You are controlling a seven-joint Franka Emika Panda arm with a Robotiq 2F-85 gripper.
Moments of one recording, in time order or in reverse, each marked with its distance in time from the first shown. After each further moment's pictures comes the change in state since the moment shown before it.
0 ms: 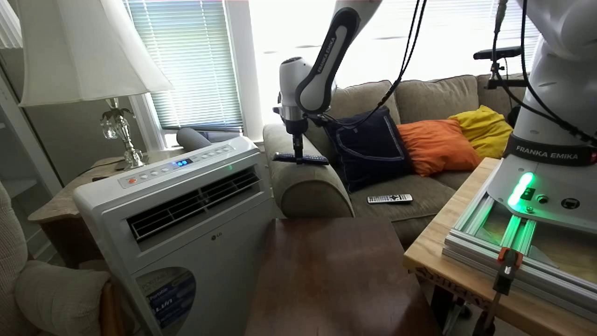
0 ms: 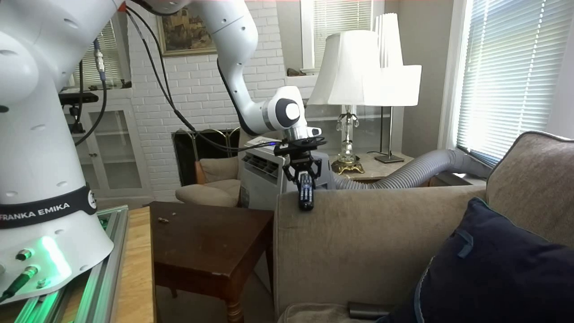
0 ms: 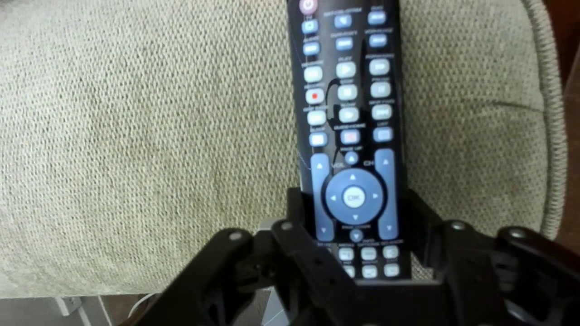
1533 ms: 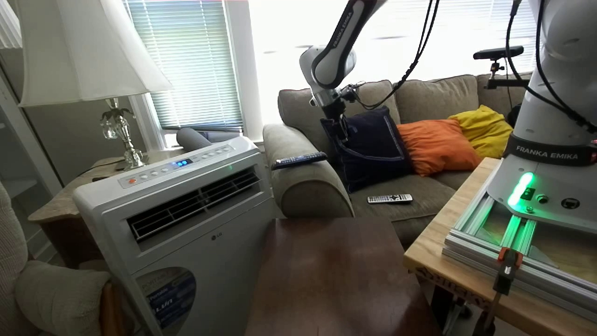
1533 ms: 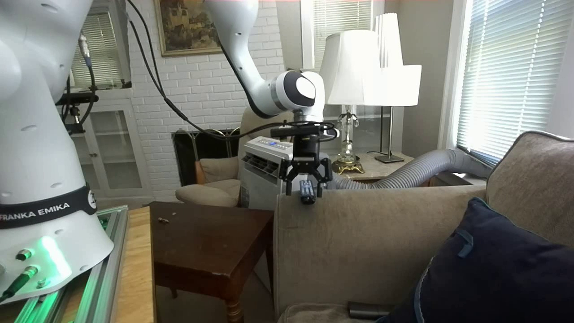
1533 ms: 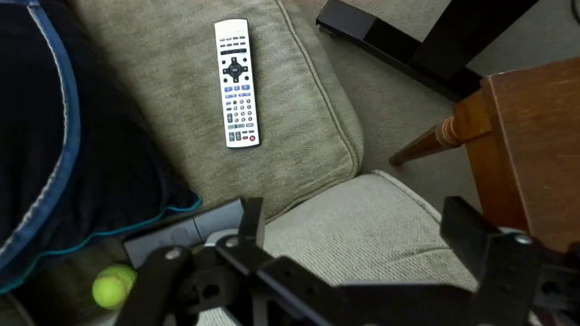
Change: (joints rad) arm -0.137 -0.162 -0.032 -0.088 0.014 -0.505 0.057
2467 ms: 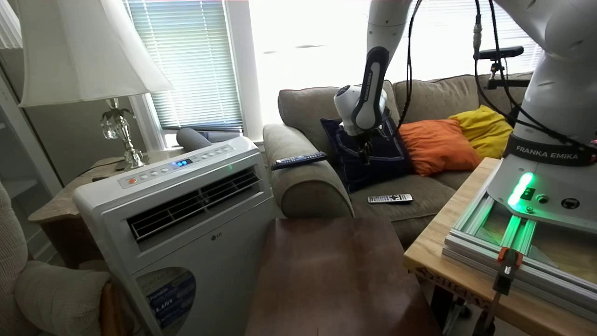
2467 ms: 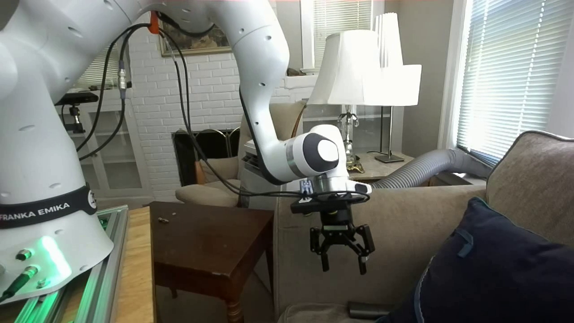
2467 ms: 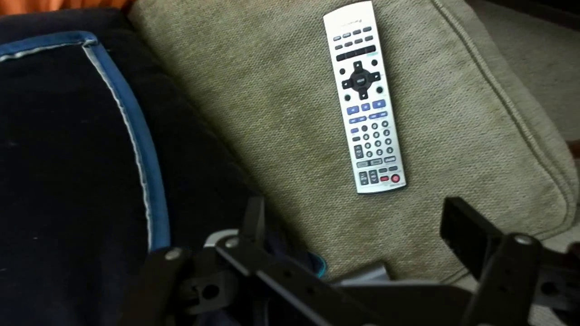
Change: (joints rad) arm -0.024 0.327 -0.260 0.032 -0.202 0.485 0.168
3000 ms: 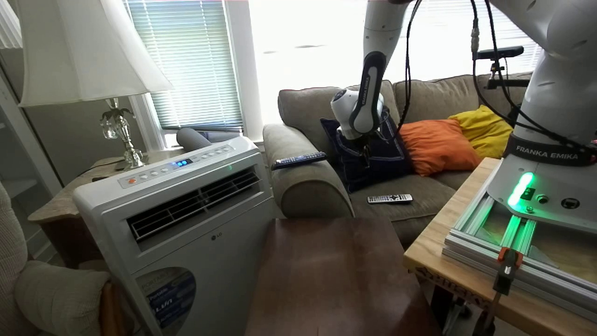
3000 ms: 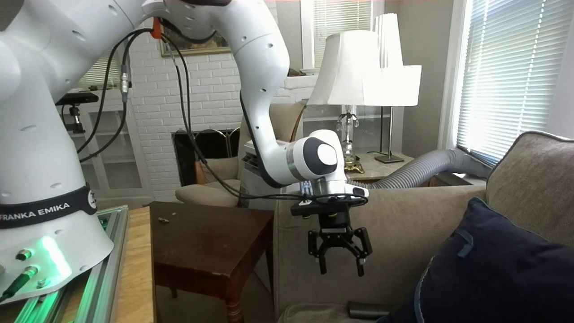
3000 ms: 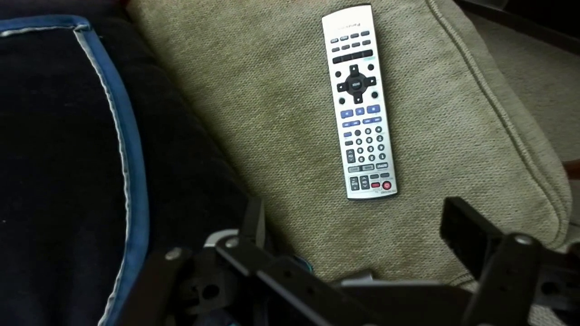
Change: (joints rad) arm 0.022 0.032 -0.002 0.024 -0.003 -0.023 -0.027
